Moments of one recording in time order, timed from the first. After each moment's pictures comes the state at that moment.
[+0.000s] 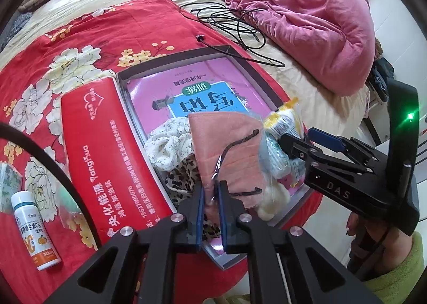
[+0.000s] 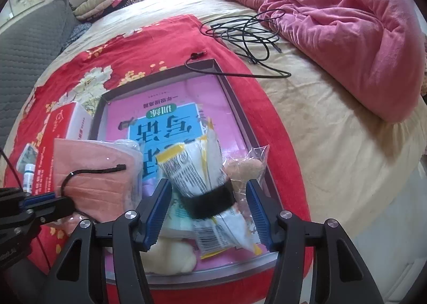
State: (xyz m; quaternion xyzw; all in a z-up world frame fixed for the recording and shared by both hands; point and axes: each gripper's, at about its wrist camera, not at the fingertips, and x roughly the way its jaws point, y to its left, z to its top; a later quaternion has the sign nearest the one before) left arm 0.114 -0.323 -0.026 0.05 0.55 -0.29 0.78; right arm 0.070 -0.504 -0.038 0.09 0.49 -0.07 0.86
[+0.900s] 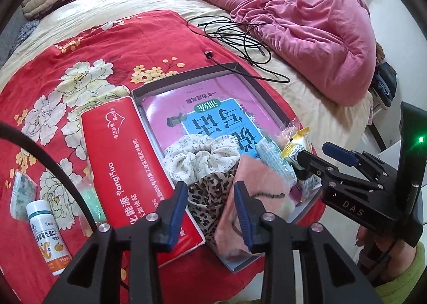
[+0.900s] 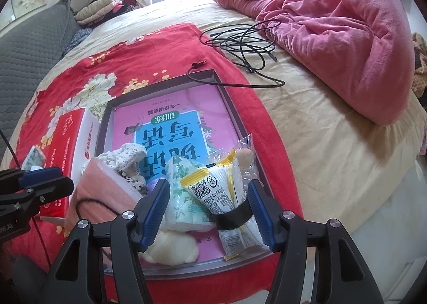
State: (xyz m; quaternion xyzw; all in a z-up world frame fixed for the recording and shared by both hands) left arm 0.120 -0.313 -0.007 0.05 0.53 -0.28 0.80; right arm 0.056 -0.500 -0.019 0.09 0.48 -0.08 0.87
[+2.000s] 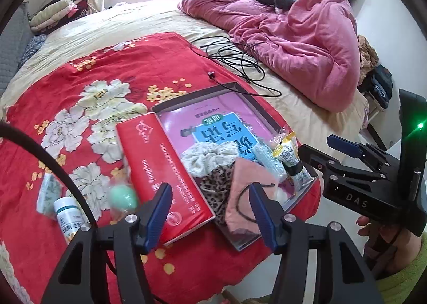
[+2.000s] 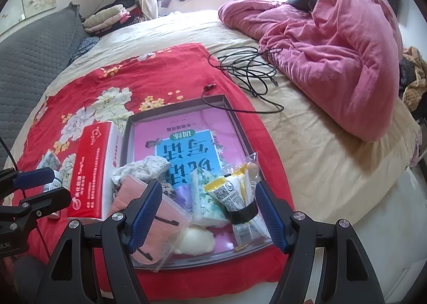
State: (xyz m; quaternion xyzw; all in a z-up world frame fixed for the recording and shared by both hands) left arm 0.090 -0.272 0.043 0.06 0.49 -0.28 0.82; right arm 0.036 -0.468 0.033 0.07 0.44 -0.08 0.89
